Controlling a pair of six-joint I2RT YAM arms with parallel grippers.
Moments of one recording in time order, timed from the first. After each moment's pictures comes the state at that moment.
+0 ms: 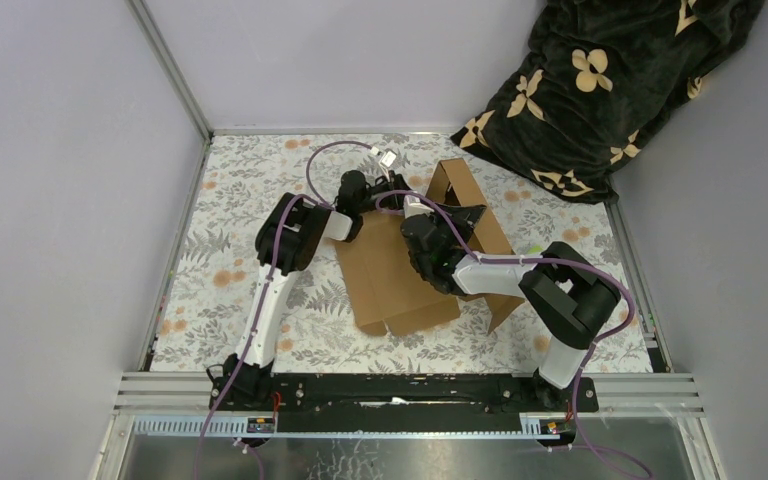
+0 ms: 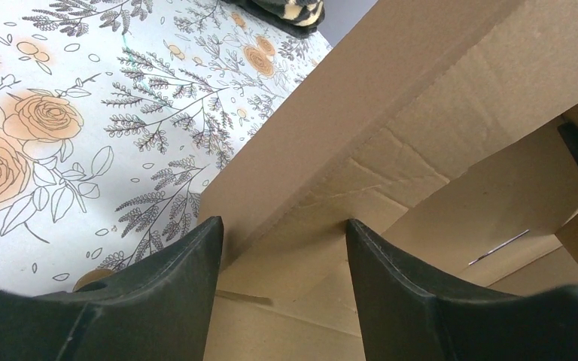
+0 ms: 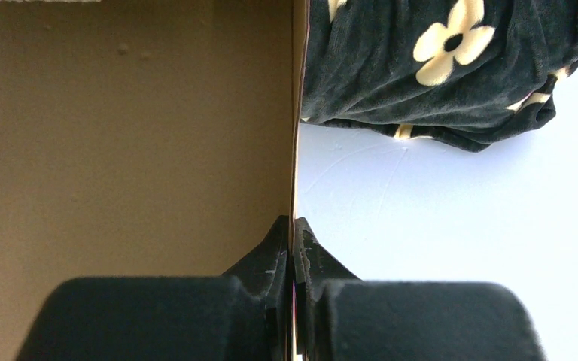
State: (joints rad) left arm -0.39 2.47 1.43 1.09 0.82 -0.77; right arm 0.85 1.76 0.88 0.46 1.34 -1.09
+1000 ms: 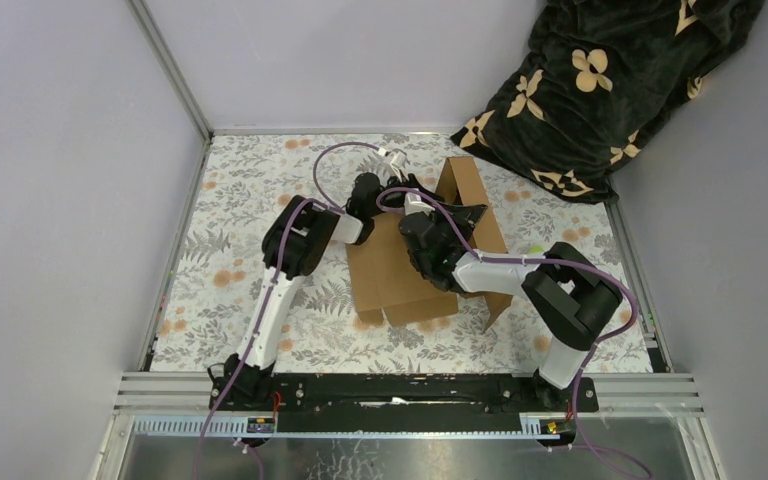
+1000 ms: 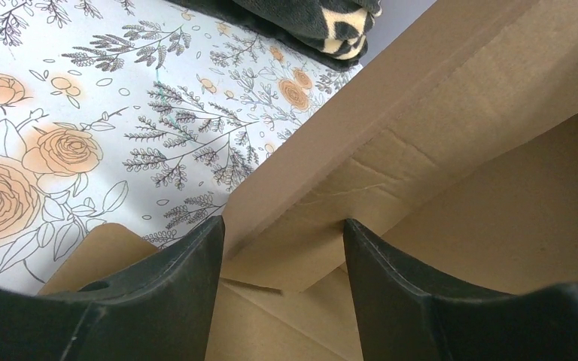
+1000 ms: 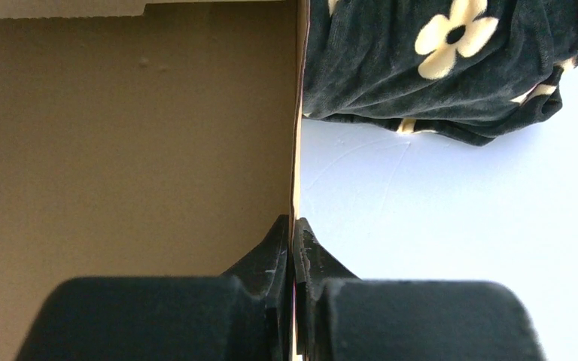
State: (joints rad) left arm -0.46 2.46 1.44 1.03 0.61 -0.69; right arm 0.85 1.75 0.90 0.37 1.35 -1.02
